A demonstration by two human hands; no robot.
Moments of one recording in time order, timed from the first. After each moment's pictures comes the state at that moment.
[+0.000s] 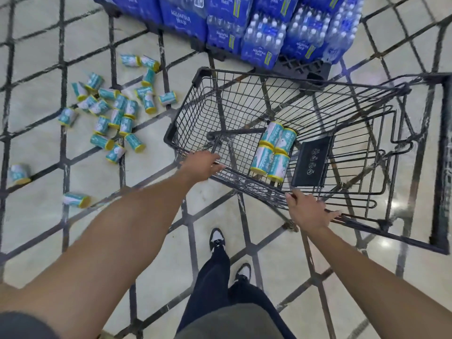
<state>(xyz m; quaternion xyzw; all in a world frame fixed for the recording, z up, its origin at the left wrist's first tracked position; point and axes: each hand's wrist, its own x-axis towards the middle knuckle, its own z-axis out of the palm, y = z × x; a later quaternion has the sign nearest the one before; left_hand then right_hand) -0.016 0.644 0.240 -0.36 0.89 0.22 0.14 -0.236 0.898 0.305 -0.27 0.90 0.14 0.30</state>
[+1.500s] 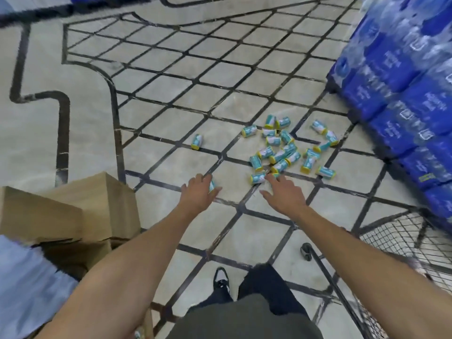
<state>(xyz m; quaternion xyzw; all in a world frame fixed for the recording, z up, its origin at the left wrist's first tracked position) 0.586 0.646 0.346 -0.80 0.57 0.18 0.00 0.327 0.542 0.383 -0.82 0.52 0.15 0.20</state>
